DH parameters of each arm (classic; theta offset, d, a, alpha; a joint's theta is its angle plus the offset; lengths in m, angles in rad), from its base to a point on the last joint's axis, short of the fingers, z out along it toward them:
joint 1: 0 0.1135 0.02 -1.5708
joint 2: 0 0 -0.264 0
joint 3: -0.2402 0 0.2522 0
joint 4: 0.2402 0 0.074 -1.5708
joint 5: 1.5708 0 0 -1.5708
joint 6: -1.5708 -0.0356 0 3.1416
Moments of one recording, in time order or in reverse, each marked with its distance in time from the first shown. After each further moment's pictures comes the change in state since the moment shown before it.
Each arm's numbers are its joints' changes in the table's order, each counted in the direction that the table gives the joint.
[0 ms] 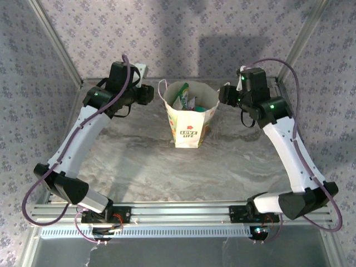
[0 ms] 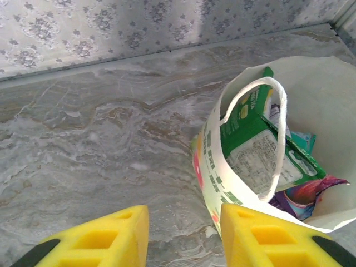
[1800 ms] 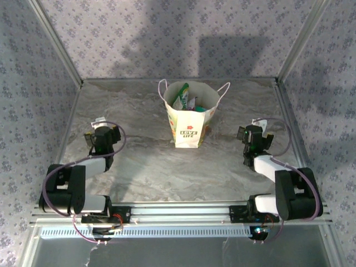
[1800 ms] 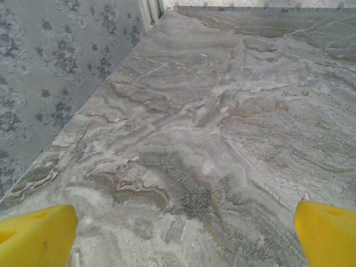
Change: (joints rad) left arm 0.399 -0.120 1.364 -1.451 -0.412 -0.097; right arm -0.253 -0.008 1.189 -1.276 0.376 0.208
